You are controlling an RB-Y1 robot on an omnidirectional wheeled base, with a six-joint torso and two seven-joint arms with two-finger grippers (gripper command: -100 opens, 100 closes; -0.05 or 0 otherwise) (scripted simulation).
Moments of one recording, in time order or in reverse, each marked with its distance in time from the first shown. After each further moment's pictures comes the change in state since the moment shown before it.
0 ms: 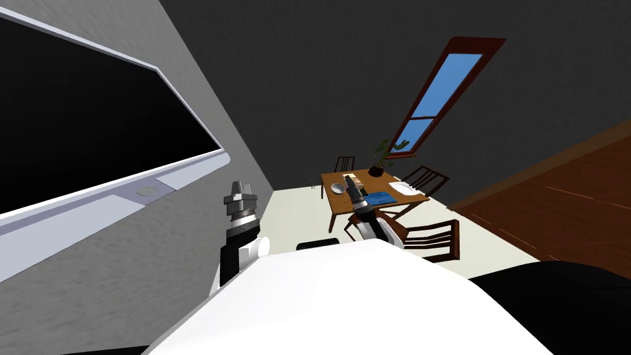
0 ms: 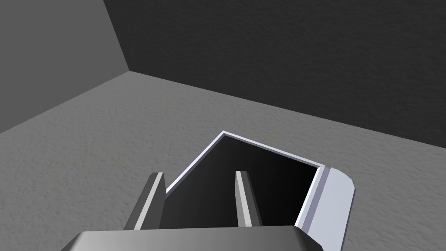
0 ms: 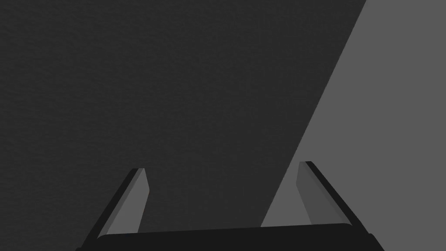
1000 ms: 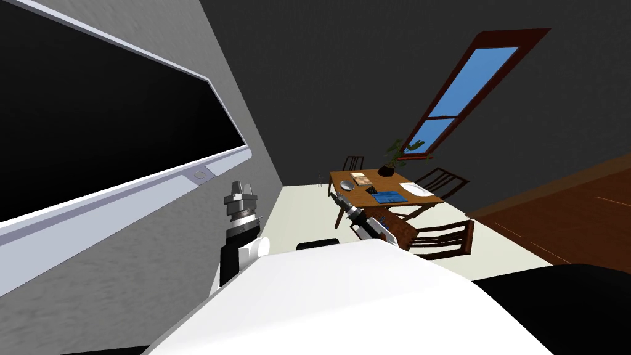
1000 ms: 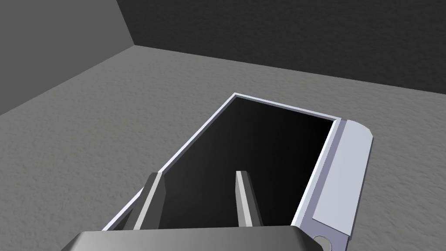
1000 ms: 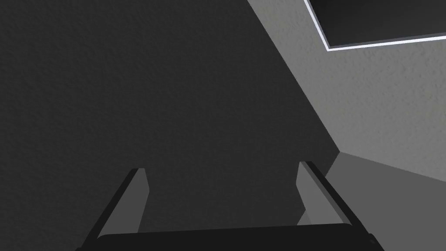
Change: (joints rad) left arm 0.000 0.000 0.000 0.000 0.000 0.000 0.000; right arm -0.102 -0.216 0.168 0.270 0.130 0.021 0.207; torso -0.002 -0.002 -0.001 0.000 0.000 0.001
